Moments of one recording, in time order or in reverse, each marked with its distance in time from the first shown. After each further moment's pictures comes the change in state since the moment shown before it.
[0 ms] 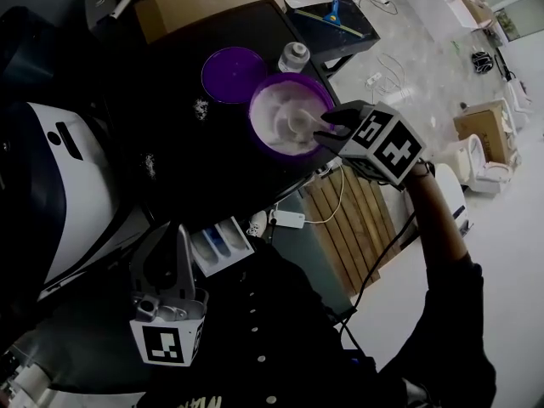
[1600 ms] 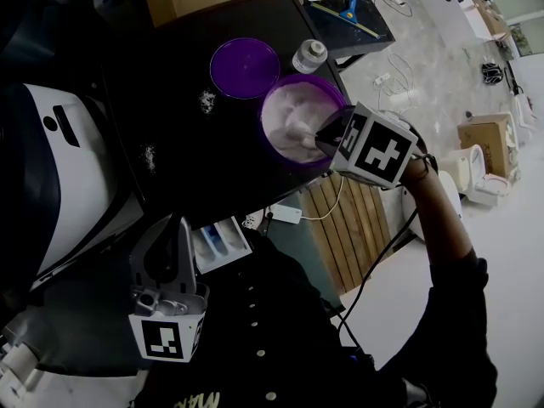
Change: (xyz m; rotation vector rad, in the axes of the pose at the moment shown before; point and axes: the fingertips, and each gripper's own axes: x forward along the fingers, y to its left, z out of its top) left arm 0.020 0.012 -0.012 -0.022 0.022 0.051; right arm 0.026 0.020 0.004 -0.236 0.246 0.149
